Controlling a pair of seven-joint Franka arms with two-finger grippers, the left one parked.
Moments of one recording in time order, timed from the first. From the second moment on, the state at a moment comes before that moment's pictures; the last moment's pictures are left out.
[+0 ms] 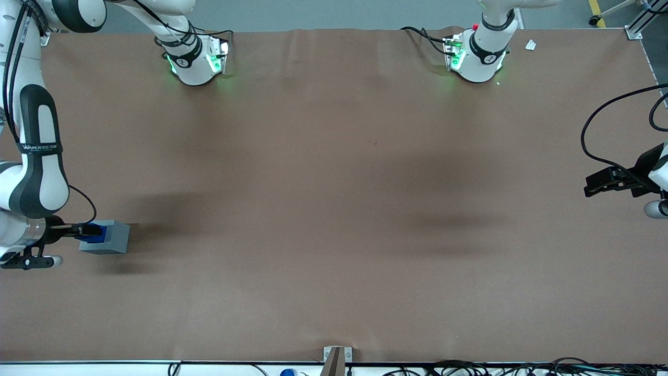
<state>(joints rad) -0.20 0.65 -0.07 -1.42 0.01 1.92 -0.28</state>
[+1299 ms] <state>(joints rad) 0.04 -0.02 -0.04 -1.55 0.02 1.55 -0.02</state>
